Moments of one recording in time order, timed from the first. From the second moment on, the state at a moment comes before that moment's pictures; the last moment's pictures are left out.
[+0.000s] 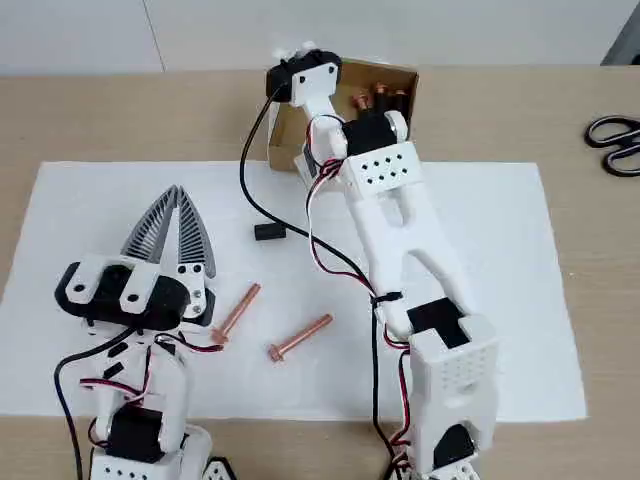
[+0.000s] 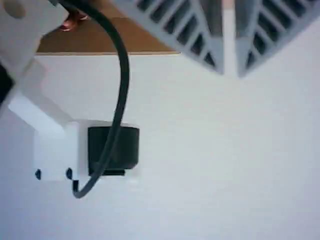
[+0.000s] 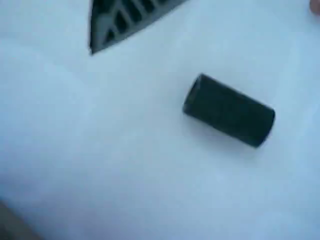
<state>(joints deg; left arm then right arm) 5.2 -97.4 83.1 15.7 2.0 -23.1 26.3 -34.9 81.3 5.8</state>
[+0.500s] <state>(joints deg) 5.2 -97.4 83.1 22.0 2.0 -29.0 31.2 -38.4 87.6 27.6</state>
